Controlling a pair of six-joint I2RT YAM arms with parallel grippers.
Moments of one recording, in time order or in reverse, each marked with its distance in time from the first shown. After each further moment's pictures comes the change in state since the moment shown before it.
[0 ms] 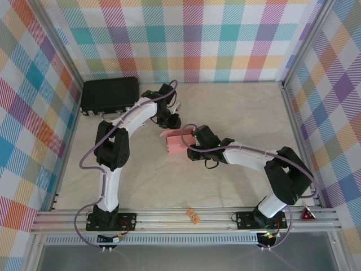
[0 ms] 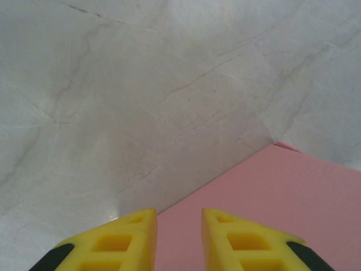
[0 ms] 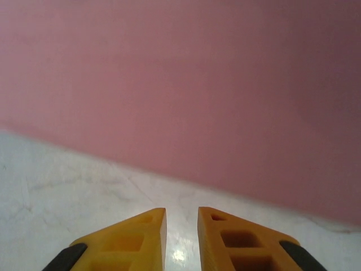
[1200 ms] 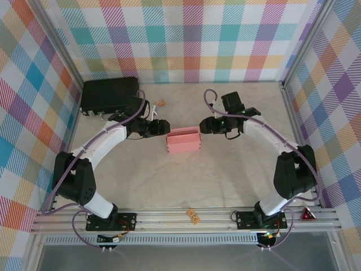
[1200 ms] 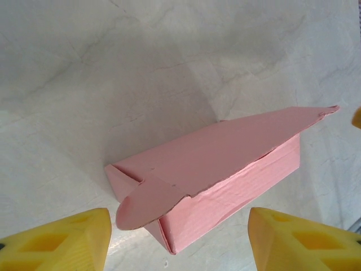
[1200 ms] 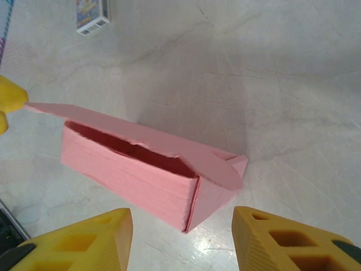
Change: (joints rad) left arm 0.099 -0.579 -0.645 0.410 0.117 -0.223; right arm -0.372 -0.018 0.334 -0.394 -0.413 -0.322
